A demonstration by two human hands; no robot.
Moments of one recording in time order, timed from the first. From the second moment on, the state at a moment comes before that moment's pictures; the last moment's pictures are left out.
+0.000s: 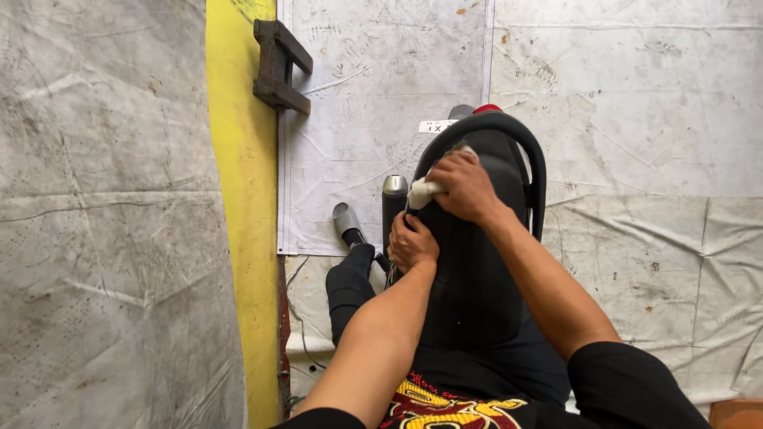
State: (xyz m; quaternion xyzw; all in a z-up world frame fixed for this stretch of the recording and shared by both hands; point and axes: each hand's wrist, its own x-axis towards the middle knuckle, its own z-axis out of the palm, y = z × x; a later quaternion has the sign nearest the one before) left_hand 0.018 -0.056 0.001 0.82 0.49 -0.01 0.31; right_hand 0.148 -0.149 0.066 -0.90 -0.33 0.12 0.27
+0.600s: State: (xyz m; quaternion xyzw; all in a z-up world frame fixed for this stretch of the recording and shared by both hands) left_hand 0.023 -0.058 -0.003 0.81 0.49 -0.01 0.31; right_hand 0.008 -0.244 0.044 -0.91 -0.04 -0.09 0.40
